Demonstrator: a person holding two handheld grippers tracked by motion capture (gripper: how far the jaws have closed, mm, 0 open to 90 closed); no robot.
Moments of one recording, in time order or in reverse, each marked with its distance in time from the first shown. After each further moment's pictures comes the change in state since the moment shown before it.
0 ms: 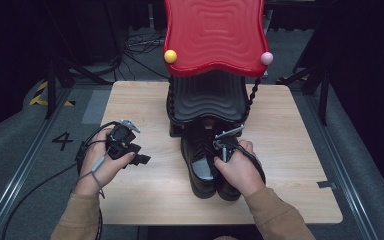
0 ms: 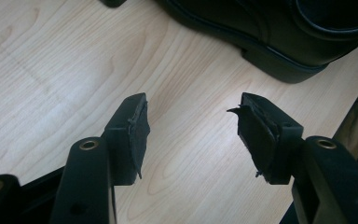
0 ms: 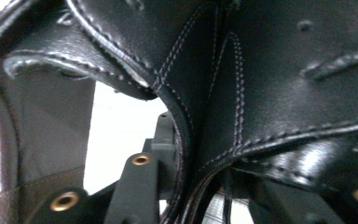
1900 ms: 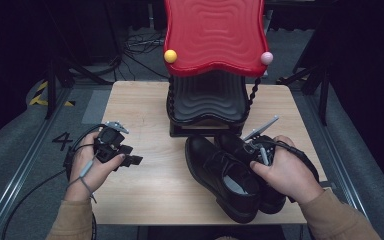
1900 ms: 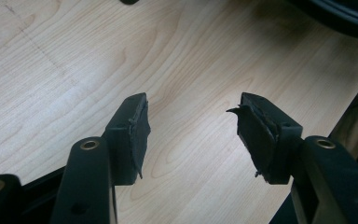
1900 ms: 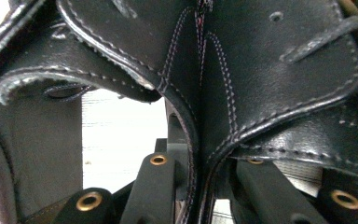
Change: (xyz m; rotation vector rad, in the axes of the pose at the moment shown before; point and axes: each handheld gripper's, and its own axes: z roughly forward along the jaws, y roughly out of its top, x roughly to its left) left arm 0.004 -0.021 -0.018 -0.051 0.017 -0.066; right arm -0.019 -0.030 -0.126 0.181 0.080 -0.197
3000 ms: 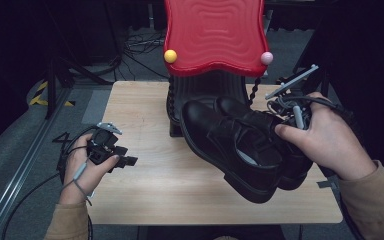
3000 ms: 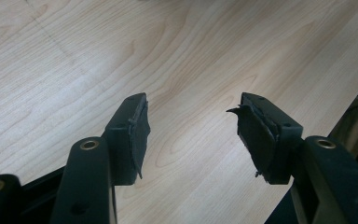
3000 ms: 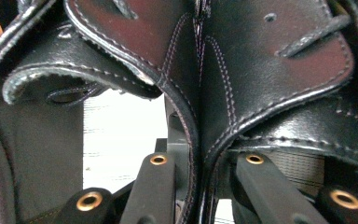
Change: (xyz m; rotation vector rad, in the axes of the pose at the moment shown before) left arm 0.006 -0.012 -0.009 -0.015 0.006 -0.033; right arm 0.021 0.020 -0.129 -0.137 0.057 -0.070
